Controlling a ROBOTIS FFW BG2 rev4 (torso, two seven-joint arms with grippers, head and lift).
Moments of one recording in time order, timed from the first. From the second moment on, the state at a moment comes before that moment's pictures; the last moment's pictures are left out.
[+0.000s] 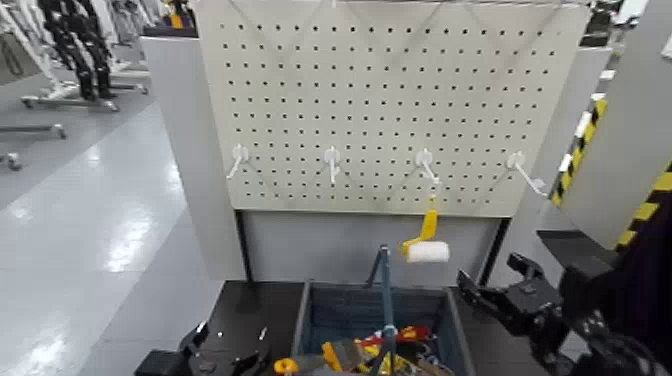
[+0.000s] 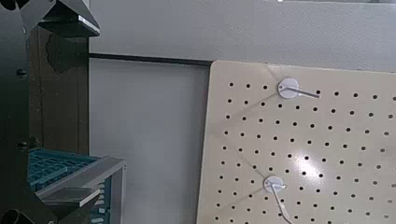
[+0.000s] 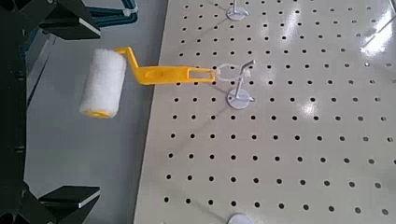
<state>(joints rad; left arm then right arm) 0.23 0.15 -0.17 -1.58 0.22 -0.23 -0.03 0.07 -0.15 -0.11 -1.70 -0.13 0.08 0.45</state>
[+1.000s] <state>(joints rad) 0.22 0.15 -0.18 -1.57 0.22 -0.23 -0.04 -0.24 -0.28 0.02 -1.44 -0.20 0.12 0.70</state>
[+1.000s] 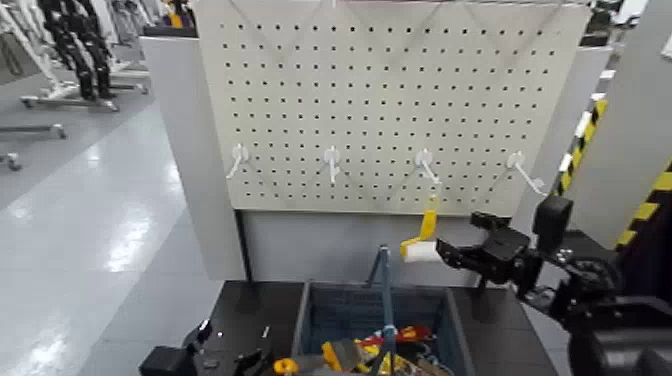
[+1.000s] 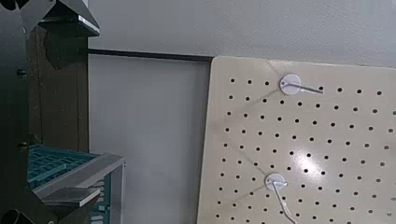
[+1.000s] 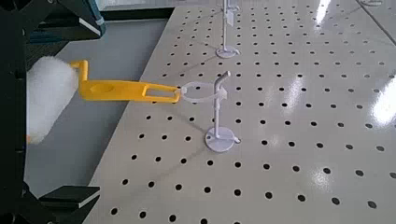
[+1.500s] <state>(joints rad) 0.21 0.15 -0.18 -1.56 0.22 -0.23 -0.04 -0.38 -0.30 0.12 -1.27 -0.24 0.07 0.77</state>
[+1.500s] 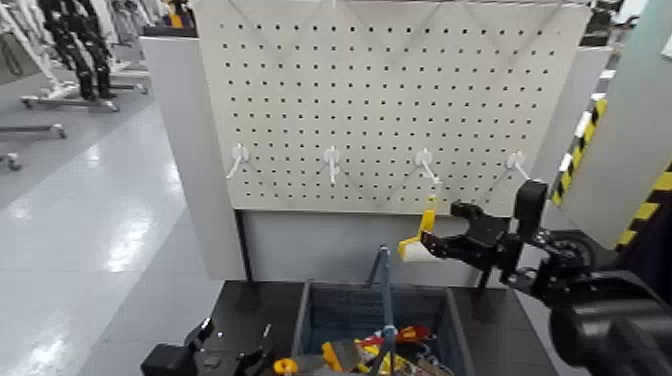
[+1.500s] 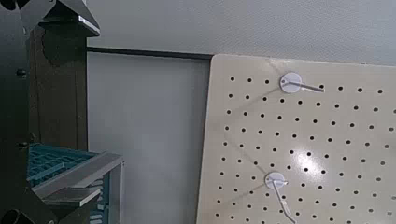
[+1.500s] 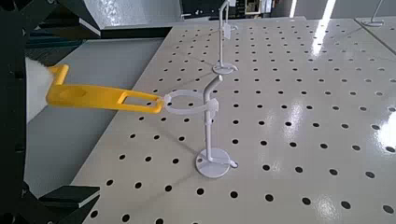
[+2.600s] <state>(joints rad) 0.21 0.15 -0.18 -1.56 0.23 -0.22 -0.05 -0.45 -0.29 0.20 -1.15 -0.32 0.05 0.82</state>
